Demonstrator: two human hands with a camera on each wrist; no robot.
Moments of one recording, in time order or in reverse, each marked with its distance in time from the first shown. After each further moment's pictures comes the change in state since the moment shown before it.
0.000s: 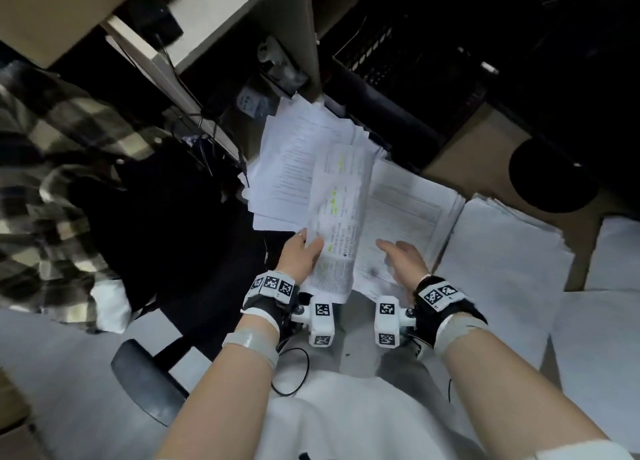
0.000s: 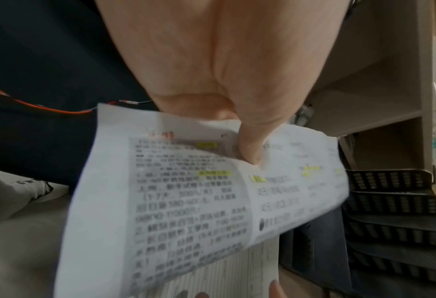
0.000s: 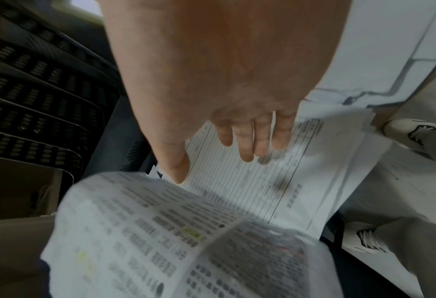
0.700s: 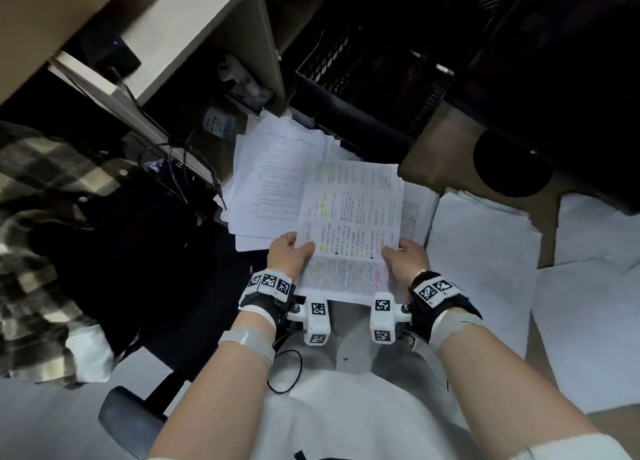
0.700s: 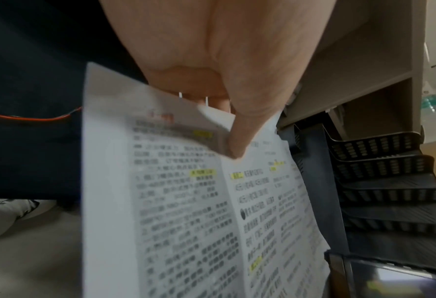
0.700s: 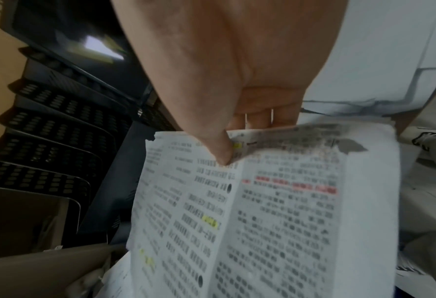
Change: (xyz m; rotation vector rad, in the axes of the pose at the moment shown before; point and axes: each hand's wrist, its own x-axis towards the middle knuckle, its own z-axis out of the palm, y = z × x) left_hand 0.027 0.020 0.000 0.138 0.032 0.020; right_hand -0.006 -0.007 -0.016 0.013 0.215 -0.117
